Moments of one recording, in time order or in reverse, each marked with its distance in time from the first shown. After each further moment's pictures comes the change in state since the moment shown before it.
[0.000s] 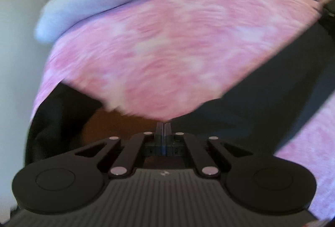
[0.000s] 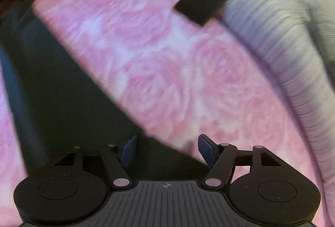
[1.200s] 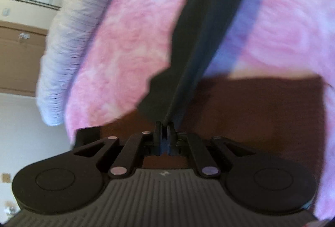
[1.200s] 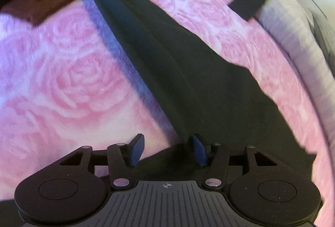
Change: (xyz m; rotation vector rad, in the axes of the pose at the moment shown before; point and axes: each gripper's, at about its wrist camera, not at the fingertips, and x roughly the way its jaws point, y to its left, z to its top) left arm -0.037 -0.069 -0.061 0.758 -0.078 0.169; right arm -0.081 0.152 -0.097 -0.063 0.033 0.015
